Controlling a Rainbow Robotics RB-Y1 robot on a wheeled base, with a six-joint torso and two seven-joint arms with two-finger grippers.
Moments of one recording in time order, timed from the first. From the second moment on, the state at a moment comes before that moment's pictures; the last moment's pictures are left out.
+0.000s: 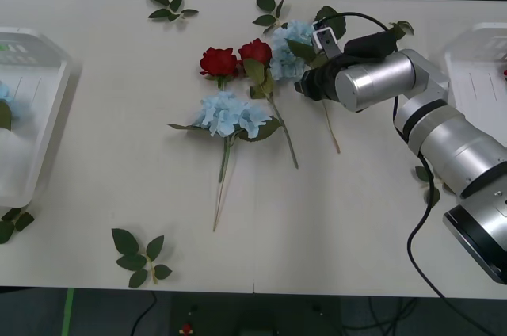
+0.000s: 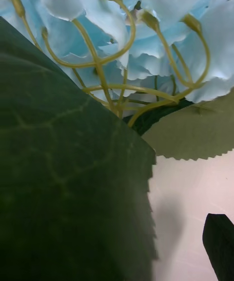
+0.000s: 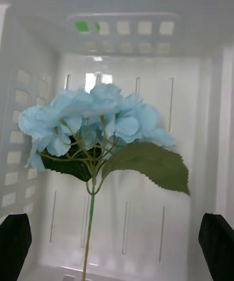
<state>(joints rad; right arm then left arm) -0.91 -0.35 0.48 -0.79 -0.58 0.61 1.56 -0.30 1.01 0.26 -1.35 0.92 1.12 -1.79</state>
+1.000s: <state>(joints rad) -0.92 -0.34 0.51 -0.79 -0.58 0.59 1.56 -0.93 1.01 -0.33 -1.36 1.23 1.27 -1.13</state>
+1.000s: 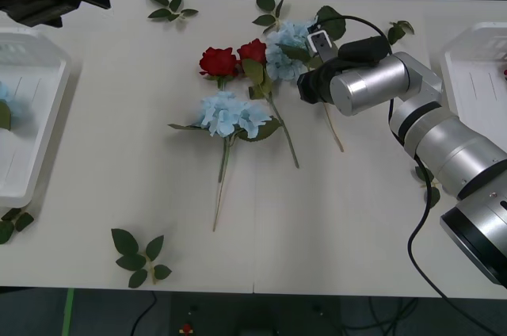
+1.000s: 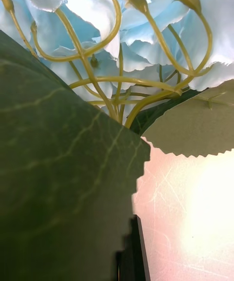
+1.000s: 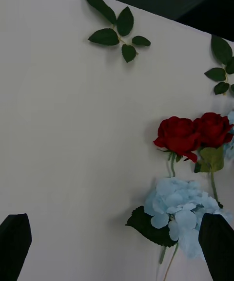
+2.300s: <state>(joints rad) -0.43 -0.63 0.25 -1.79 -1.49 0.58 1.56 -1.06 0.92 -0.63 -1.47 1.08 1.21 -0.73</state>
